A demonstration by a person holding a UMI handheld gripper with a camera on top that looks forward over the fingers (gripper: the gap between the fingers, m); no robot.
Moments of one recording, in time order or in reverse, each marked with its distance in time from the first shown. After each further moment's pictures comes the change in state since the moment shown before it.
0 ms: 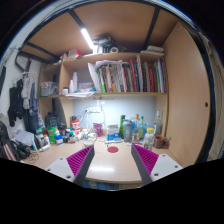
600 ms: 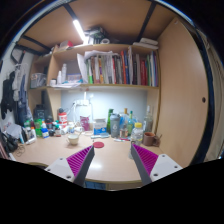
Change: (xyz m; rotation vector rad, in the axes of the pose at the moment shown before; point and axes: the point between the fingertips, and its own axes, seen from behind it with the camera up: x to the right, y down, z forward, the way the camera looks) arm 0.067 0.036 0.040 -0.045 0.095 -0.037
